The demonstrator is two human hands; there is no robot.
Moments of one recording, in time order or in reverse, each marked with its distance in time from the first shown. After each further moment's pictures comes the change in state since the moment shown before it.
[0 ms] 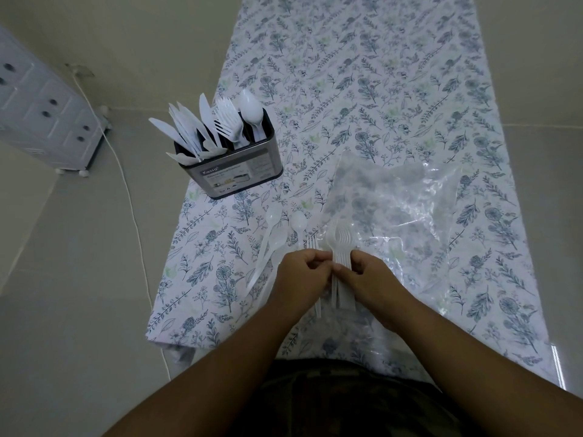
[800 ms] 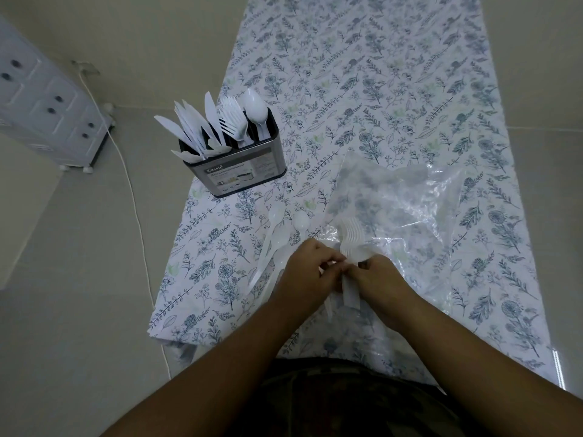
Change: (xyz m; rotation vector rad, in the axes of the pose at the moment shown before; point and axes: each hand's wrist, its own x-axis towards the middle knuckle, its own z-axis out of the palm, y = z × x) left_hand 0.000 0.003 -0.001 0.311 0.012 0.491; right_hand 0.005 0.001 -0.002 0.109 0.045 0.058
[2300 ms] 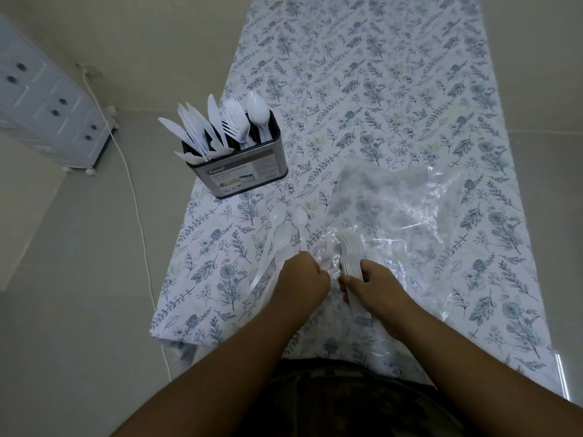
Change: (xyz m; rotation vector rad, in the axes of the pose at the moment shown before) left_hand 0.001 -0.005 0.005 0.243 -0.095 -0.479; right_hand -0.009 0.006 0.000 -0.241 0.044 0.051
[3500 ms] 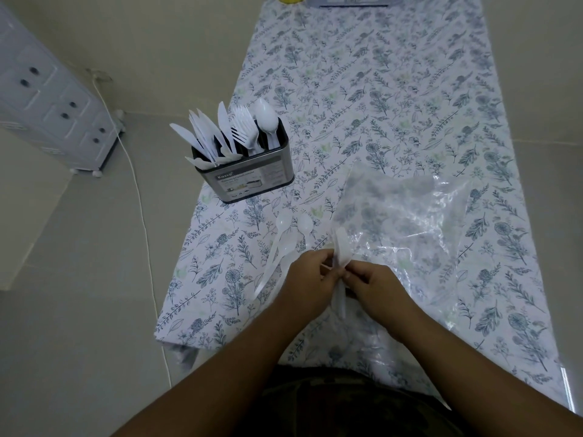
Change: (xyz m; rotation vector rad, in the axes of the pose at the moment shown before) left_hand -0.005 0.003 -0.014 -0.280 0.010 0.310; right_hand 0.006 -0.004 0.002 -0.073 -0.049 -0.236
